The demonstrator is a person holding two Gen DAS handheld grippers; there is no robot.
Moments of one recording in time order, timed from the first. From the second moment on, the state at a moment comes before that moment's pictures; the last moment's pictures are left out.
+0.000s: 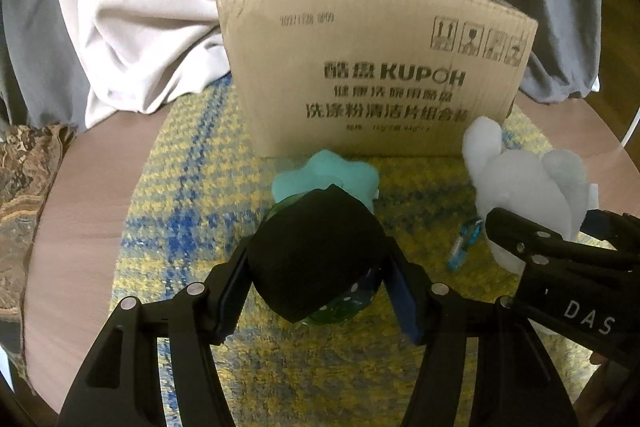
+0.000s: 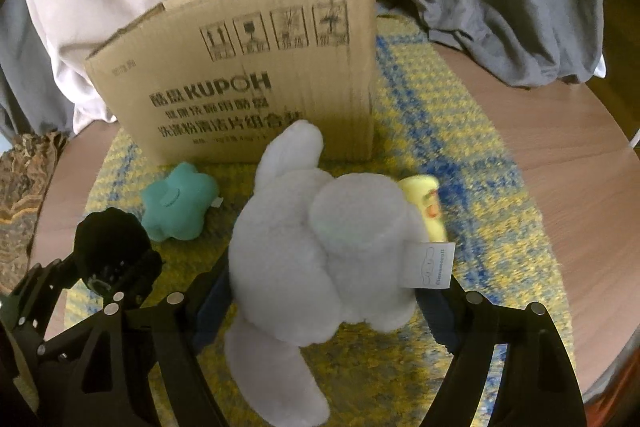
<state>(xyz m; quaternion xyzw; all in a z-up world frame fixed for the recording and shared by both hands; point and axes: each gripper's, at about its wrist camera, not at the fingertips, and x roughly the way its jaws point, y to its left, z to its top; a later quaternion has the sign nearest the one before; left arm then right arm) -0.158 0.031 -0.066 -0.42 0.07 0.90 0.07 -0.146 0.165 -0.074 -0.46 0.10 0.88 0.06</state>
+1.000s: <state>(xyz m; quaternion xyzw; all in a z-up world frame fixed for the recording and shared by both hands) -0.157 0.039 0.012 -0.36 0.07 0.93 0.09 -0.123 0.178 0.021 -0.38 0.08 0.92 0.07</state>
